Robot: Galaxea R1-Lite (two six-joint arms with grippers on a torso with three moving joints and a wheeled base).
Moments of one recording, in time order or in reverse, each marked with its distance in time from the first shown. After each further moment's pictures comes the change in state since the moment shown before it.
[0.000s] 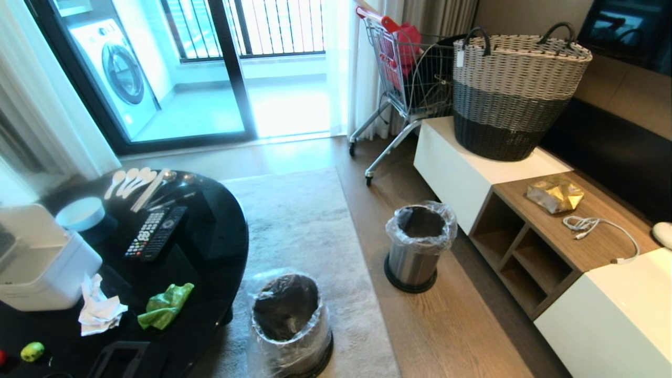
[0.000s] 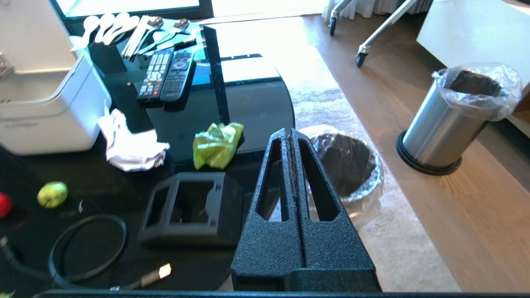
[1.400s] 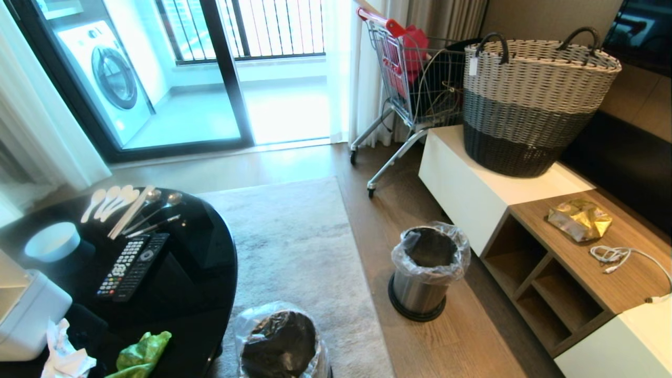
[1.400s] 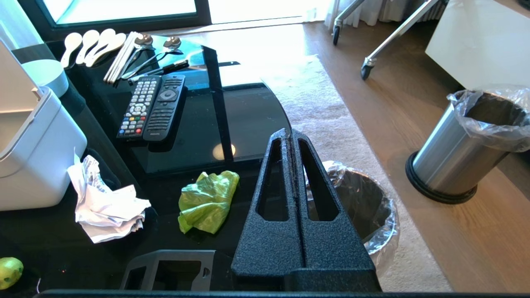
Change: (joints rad) left arm 0.000 0.000 0.000 0.000 -0.001 -0.003; right arm 0.000 0.000 0.000 0.000 0.000 0.001
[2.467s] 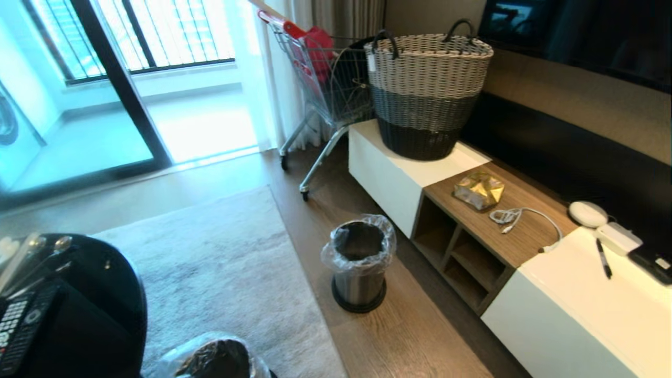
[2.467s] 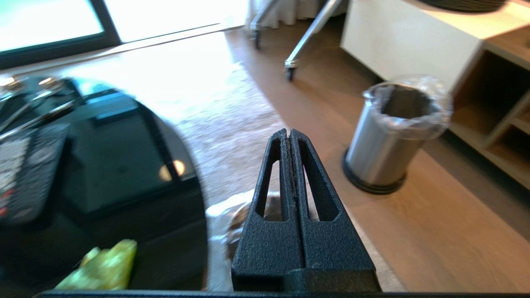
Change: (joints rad) left arm 0.000 0.000 0.000 -0.001 0.001 0.000; right arm 0.000 0.000 0.000 -0.001 0.000 0.008
